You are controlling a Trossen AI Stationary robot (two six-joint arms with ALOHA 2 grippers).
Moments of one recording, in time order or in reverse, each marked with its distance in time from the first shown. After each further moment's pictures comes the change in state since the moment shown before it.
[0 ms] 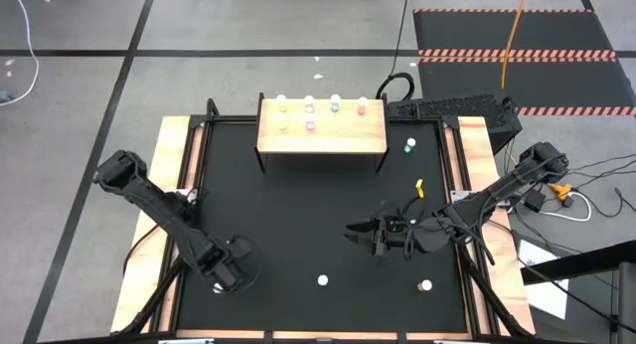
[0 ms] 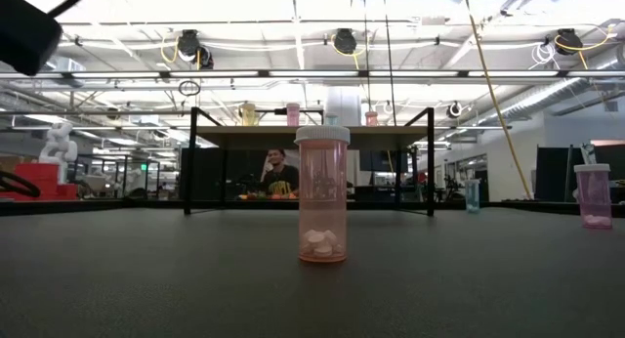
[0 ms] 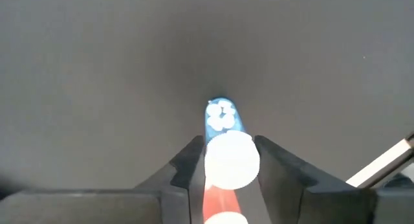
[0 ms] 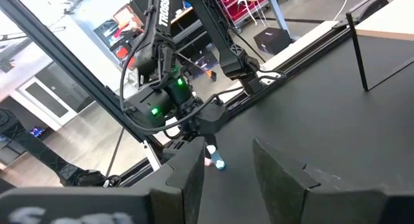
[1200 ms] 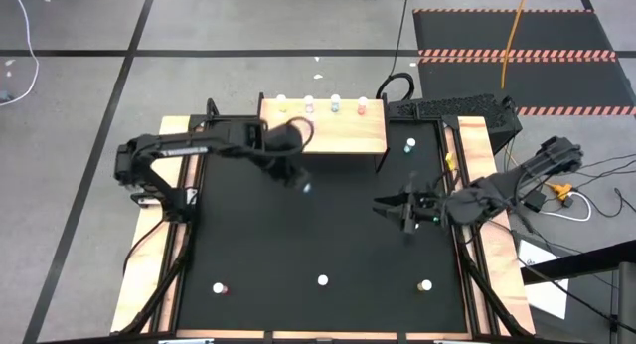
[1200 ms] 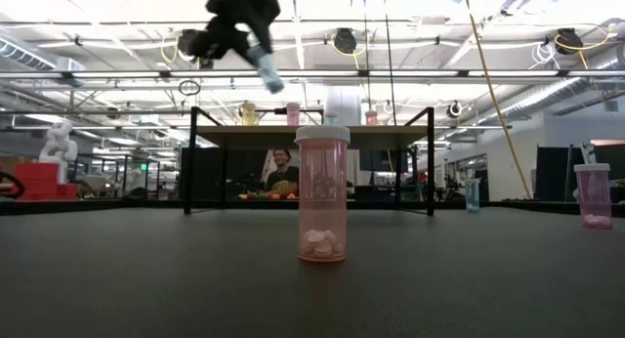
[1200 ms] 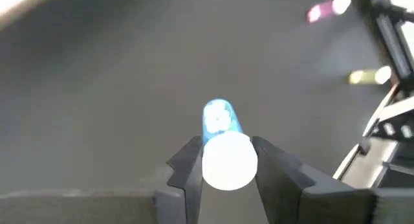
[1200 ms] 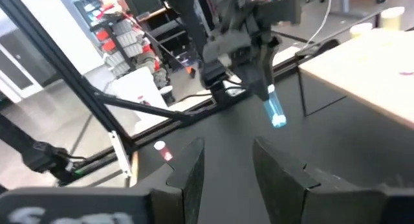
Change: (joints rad) left arm 0.895 0.077 0.602 -0.168 0.085 0.779; right arm -0.047 -0.309 0.000 -0.377 -0.004 -0.153
